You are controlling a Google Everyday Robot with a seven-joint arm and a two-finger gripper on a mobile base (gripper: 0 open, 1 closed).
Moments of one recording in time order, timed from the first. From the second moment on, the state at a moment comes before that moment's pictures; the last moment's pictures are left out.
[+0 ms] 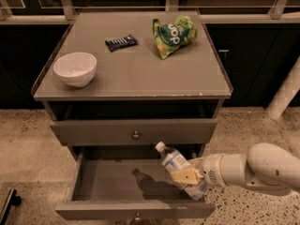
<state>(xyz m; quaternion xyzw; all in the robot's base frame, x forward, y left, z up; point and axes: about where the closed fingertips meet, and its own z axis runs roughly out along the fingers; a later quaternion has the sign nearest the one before) 0.442 -0.125 0.620 -0.26 0.87 0.31 0.30</state>
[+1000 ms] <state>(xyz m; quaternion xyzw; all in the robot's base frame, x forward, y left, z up) 0.418 -0.071 0.497 -0.25 0.88 0.38 0.14</state>
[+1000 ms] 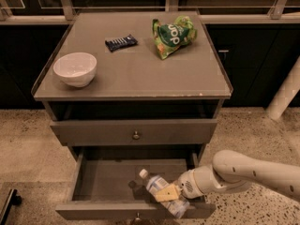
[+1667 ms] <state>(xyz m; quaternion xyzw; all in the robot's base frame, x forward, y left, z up) 0.471 -0.062 0.460 -0.25 0.89 0.36 0.14</state>
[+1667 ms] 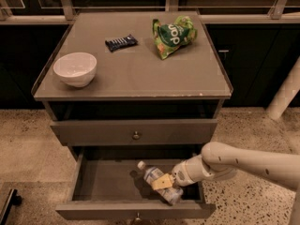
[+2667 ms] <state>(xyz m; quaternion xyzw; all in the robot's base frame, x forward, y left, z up) 0.499 -0.084 0.432 -0.21 0.91 0.33 0.16</state>
